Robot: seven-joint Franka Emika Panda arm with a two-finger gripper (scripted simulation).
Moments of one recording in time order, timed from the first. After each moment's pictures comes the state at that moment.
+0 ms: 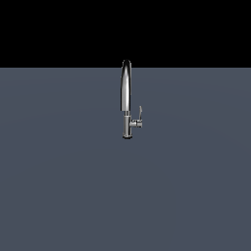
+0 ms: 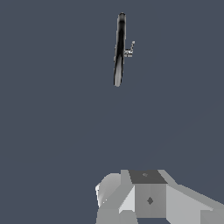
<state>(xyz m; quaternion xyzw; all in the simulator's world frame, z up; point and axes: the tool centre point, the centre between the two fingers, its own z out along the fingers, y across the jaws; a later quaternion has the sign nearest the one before) -0.253 -0.007 0.492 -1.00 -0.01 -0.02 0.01</state>
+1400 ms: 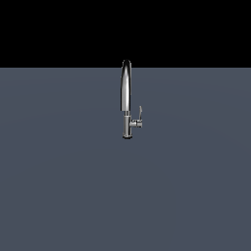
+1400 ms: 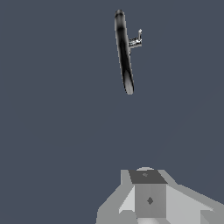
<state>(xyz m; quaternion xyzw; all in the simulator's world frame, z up) -0.164 -0.006 0.475 -0.99 0.09 0.08 0.10</state>
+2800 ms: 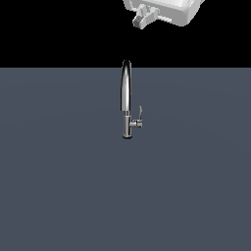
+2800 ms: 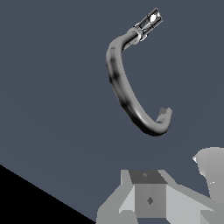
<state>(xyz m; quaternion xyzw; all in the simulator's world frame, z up) -0.009 -0.034 0.388 -0.88 0.28 0.26 0.28</state>
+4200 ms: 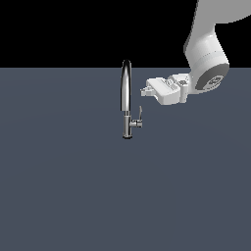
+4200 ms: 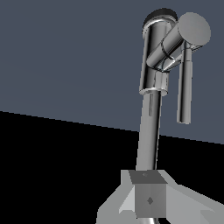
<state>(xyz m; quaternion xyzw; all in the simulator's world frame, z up) 0.098 -0.068 0.196 -0.60 0.47 0.45 0.47</state>
